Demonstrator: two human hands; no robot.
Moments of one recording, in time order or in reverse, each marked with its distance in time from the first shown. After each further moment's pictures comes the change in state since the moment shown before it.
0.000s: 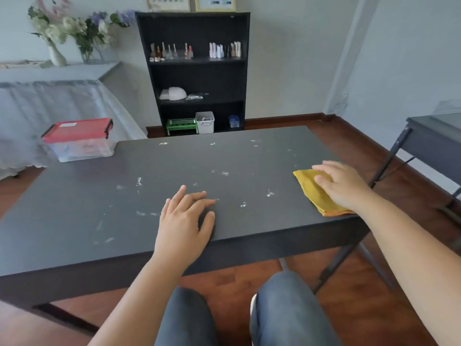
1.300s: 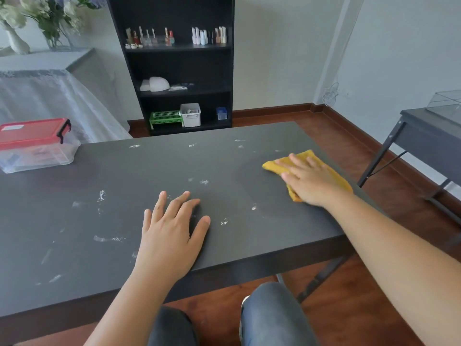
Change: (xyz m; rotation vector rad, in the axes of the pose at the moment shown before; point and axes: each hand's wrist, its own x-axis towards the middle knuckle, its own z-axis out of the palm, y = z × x) left_hand 0.037 0.014 0.026 0.197 -0.223 -0.087; right_hand 0.064 -0.008 0.031 -0.271 -0.219 -0.031
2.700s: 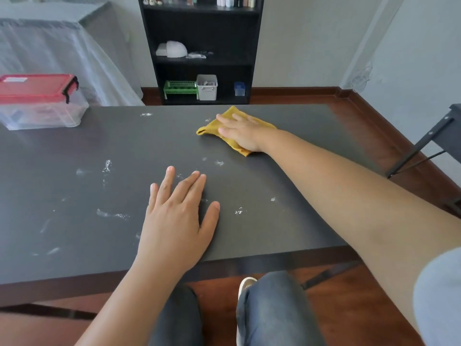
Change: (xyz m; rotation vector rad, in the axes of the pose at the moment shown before) left_hand -0.002 0.003 -0.005 0.000 0.069 -0.009; right_hand 0.109 -0.153 -0.017 0.171 -0.247 -0.334
